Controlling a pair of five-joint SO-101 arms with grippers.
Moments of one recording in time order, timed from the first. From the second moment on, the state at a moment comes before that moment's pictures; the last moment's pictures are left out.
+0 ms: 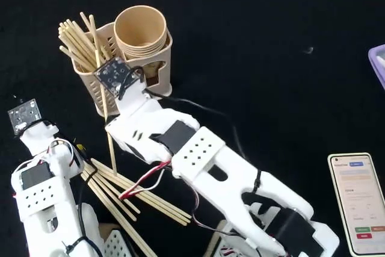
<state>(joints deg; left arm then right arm) -31.1 -62.6 75.6 56.4 0.7 -48.4 -19.2 33.7 38.8 -3.6</state>
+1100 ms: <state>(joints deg) -31.1 -62.6 75.6 56.4 0.7 -49.9 -15.1 46.6 13.8 -11.6</state>
